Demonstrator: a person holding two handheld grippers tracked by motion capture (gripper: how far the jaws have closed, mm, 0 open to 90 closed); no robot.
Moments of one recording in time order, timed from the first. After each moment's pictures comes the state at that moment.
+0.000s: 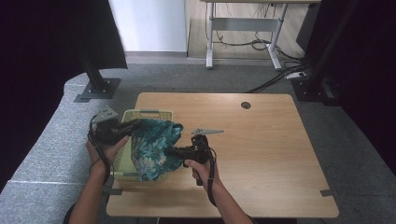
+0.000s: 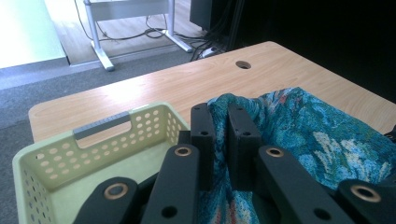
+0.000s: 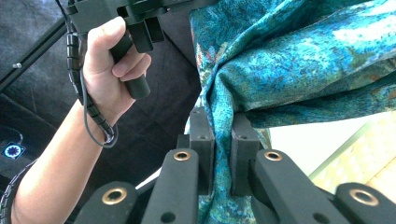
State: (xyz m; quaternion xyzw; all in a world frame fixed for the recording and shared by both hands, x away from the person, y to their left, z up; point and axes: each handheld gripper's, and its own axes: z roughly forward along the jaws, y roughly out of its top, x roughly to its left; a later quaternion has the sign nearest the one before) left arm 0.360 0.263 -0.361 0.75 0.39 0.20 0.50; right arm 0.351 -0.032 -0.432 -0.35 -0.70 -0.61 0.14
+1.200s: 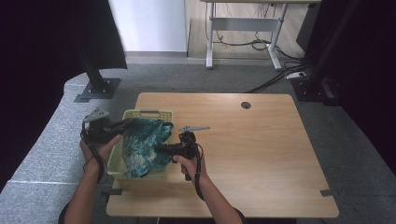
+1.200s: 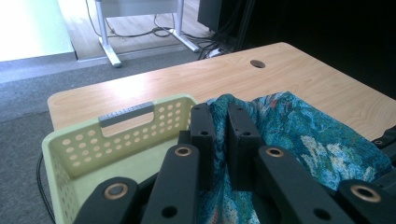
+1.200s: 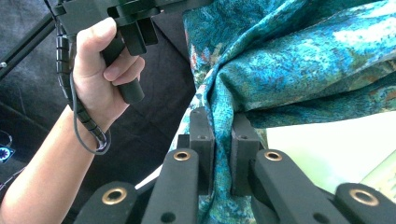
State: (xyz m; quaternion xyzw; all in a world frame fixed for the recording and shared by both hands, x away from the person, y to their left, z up) left arm 0.375 0.294 -0.377 0.74 0.41 0.20 0.50; right arm 0.373 0.005 -0.447 -0.35 -0.71 -0.60 0.14
